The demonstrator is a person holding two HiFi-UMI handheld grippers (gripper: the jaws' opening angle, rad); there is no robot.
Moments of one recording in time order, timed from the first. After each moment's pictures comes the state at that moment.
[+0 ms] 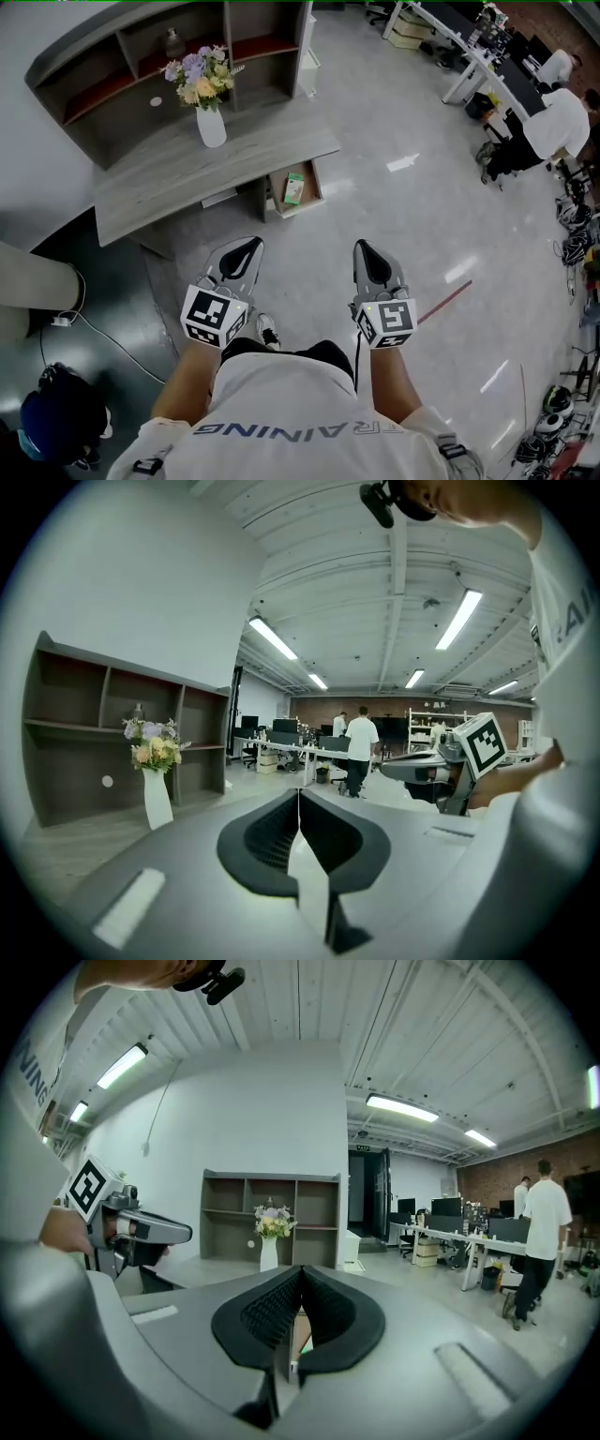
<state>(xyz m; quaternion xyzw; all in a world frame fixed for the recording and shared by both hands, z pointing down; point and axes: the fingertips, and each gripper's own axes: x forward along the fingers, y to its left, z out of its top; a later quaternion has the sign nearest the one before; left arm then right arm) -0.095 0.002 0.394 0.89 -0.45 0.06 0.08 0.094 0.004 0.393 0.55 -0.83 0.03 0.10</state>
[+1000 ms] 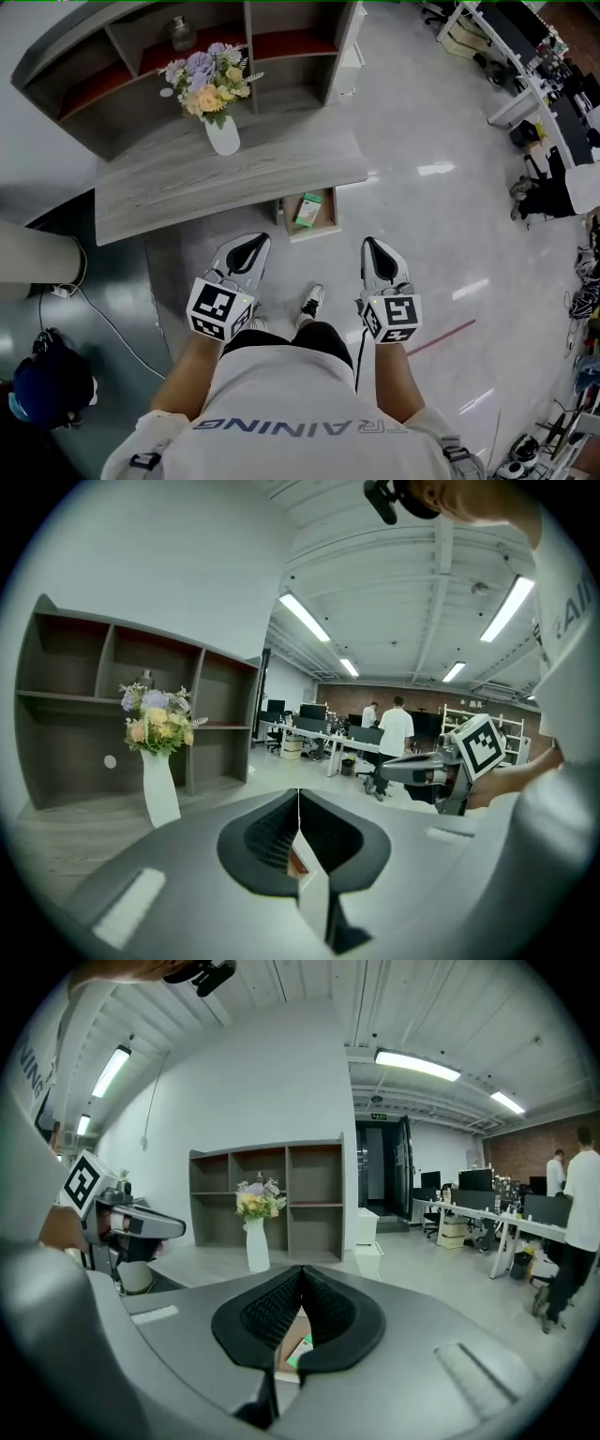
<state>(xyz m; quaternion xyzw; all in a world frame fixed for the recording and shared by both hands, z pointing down) -0.087 -0.152 0.437 0.85 -0.51 0.08 0.14 0.107 -0.183 0.446 0.49 -0.86 0.09 0.14</state>
